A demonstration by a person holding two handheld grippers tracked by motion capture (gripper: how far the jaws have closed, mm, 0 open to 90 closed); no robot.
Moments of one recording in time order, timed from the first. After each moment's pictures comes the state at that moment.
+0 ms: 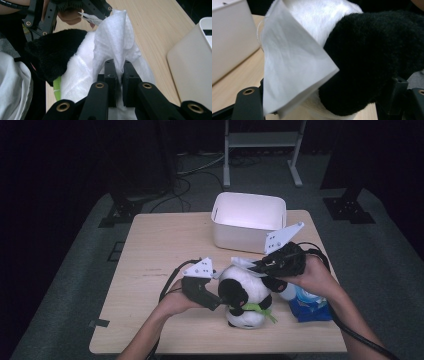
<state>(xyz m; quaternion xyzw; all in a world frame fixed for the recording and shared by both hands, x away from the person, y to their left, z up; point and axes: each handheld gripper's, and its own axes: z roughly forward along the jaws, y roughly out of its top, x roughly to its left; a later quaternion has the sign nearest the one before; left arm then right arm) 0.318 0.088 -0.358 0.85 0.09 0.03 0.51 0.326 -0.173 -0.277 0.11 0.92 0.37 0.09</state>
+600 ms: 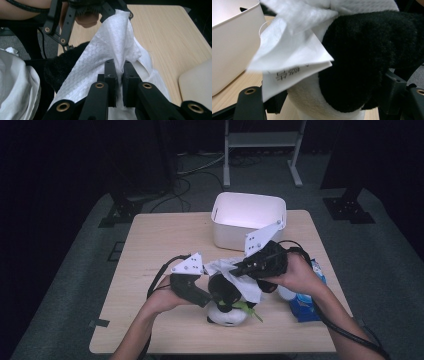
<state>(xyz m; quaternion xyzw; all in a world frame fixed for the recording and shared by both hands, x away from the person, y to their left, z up) 0.314 0.106 -0.339 0.86 0.09 0.05 0.50 0.320 -0.131 -0.263 0.05 0.92 0.38 0.08</state>
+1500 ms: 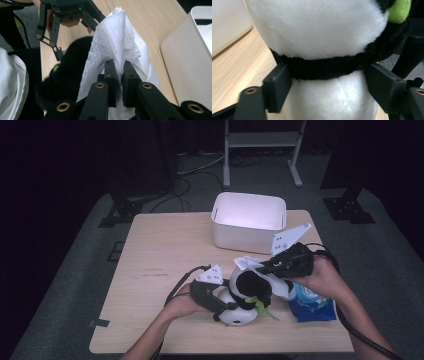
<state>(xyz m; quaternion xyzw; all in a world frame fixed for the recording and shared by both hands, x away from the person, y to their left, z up) 0.322 0.067 -0.392 0.88 0.09 0.02 0.47 0.322 -0.187 -0.276 0.12 0.92 0.35 0.11</state>
